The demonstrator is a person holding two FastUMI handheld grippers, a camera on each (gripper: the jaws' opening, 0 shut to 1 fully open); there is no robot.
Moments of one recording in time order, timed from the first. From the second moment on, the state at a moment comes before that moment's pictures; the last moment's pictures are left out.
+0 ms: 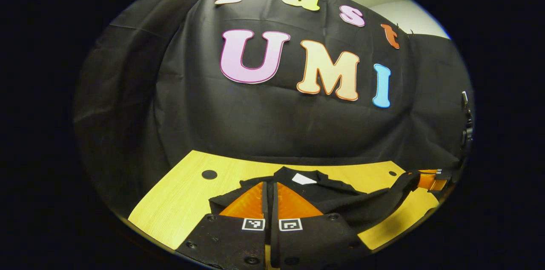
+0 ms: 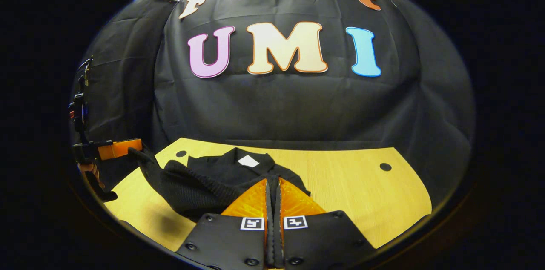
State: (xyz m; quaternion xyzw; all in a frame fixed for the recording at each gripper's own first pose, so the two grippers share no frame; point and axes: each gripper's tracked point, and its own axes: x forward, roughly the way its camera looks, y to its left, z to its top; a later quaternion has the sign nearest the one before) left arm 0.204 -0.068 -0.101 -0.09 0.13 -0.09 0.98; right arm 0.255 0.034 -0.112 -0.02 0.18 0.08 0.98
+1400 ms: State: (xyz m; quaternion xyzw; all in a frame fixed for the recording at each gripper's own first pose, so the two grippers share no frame) left arm 0.370 -0.074 -0.192 -0.05 0.13 -0.04 0.99; right arm 0.438 0.031 -0.191 0.00 0.22 -0.01 0.97
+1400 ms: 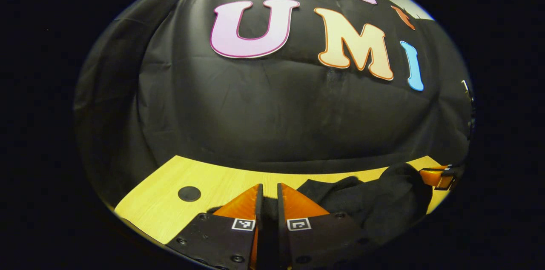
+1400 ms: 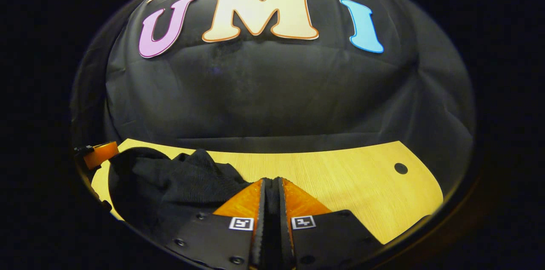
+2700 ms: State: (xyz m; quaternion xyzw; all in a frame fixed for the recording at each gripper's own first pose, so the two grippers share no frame) left arm 0.132 -0.030 -0.023 -0.08 0.02 0.03 1.00; right arm 0.176 0.037 -0.018 -0.04 0.05 0.09 0.99
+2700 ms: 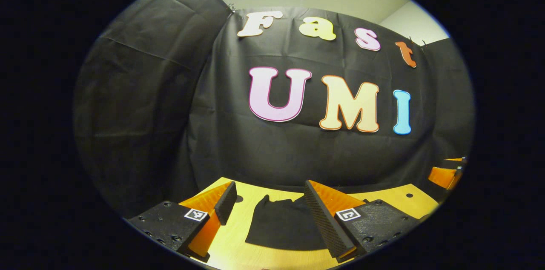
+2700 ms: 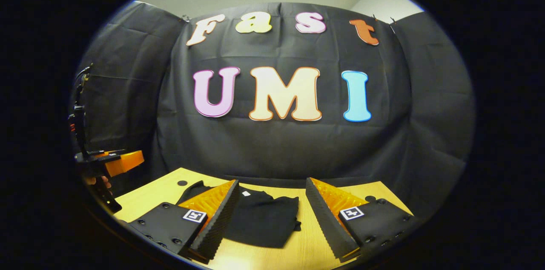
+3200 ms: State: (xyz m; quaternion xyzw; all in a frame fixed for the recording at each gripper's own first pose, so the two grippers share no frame) left arm -0.029 -0.058 -0.027 -0.06 0.03 0.02 1.00; right arm -0.021 0.037 -0.062 0.03 0.06 0.12 0.99
